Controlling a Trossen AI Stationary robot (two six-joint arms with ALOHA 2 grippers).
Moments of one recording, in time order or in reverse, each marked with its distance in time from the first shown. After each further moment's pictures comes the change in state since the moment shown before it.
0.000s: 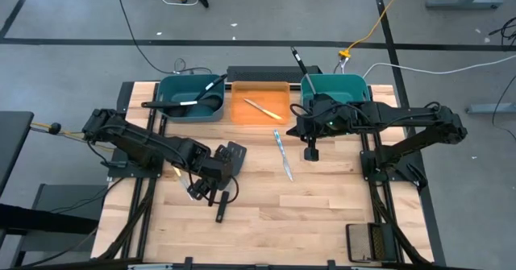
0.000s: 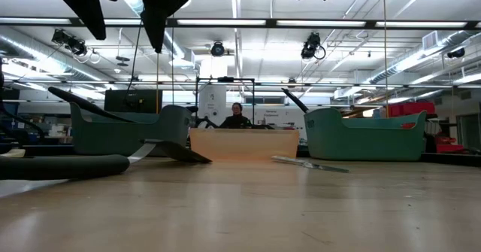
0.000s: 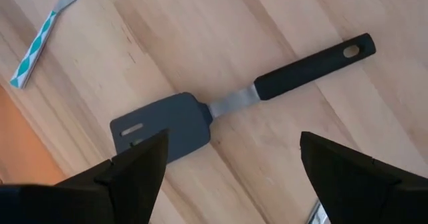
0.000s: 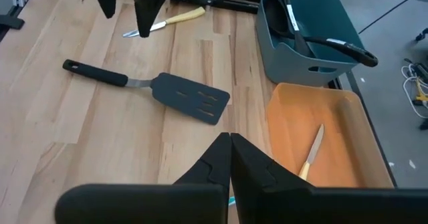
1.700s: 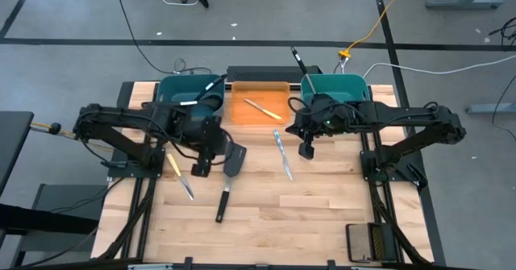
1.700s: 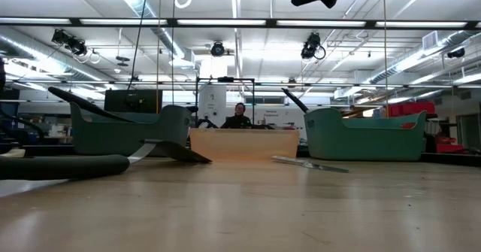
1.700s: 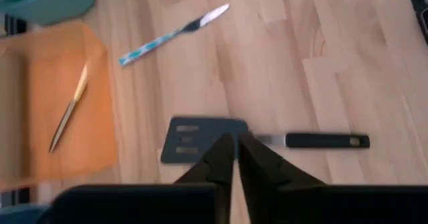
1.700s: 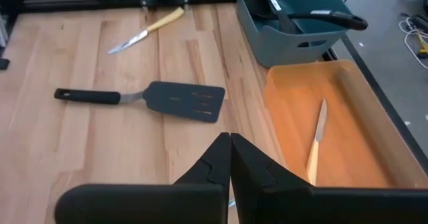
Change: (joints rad) left arm 0.169 -0.128 0.236 -0.113 0.004 -0.249; right arm -0.014 0.016 0.000 0.002 0.035 0.200
